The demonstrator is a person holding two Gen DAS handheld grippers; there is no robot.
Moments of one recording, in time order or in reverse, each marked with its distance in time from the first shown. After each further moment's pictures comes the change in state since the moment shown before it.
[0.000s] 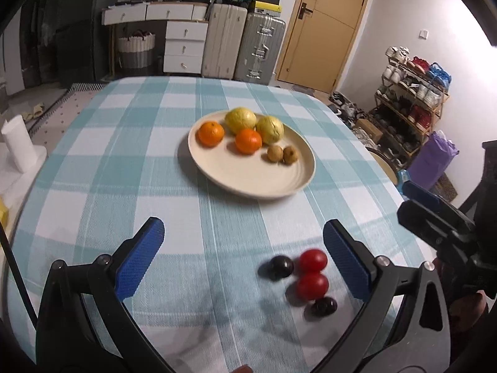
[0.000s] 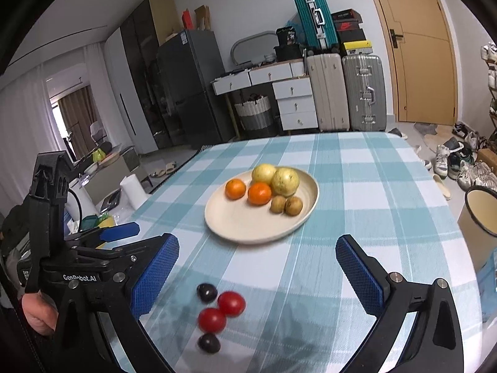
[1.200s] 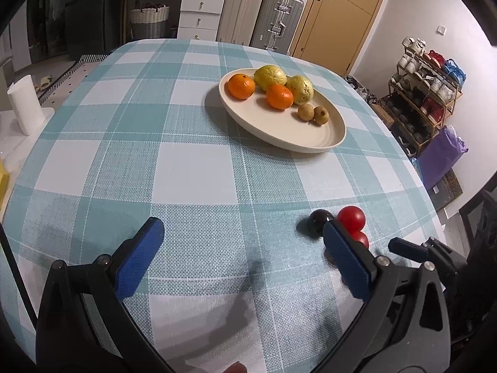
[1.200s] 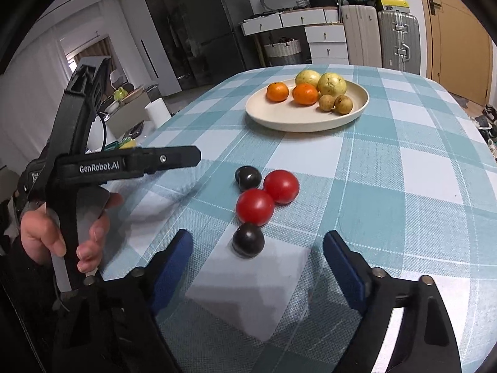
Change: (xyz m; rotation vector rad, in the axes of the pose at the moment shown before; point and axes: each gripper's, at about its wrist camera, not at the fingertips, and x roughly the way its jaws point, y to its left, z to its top) left arm 0.021 0.035 -0.032 -0.055 0.106 0.042; right arm 0.021 0.036 -0.088 -0.072 0.270 0.106
